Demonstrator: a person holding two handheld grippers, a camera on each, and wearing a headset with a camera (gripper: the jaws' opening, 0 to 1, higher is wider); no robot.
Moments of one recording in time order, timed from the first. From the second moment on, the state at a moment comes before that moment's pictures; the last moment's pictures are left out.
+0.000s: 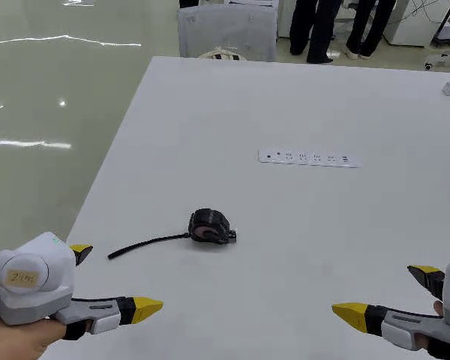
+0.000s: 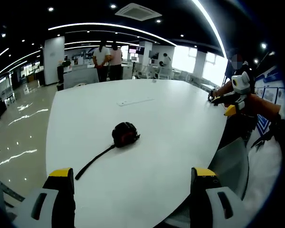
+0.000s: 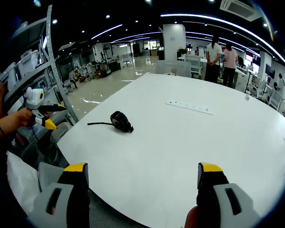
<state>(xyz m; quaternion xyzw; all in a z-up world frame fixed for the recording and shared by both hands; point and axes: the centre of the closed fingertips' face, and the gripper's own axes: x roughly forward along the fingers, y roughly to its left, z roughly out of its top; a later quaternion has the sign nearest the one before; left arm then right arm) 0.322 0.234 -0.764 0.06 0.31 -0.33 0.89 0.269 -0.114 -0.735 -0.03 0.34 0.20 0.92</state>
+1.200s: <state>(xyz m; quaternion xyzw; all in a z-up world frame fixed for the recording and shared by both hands) 0.330 0.231 -0.767 0.07 0.31 -0.33 0.89 0.280 -0.115 -0.743 -0.03 0.34 0.22 0.91</state>
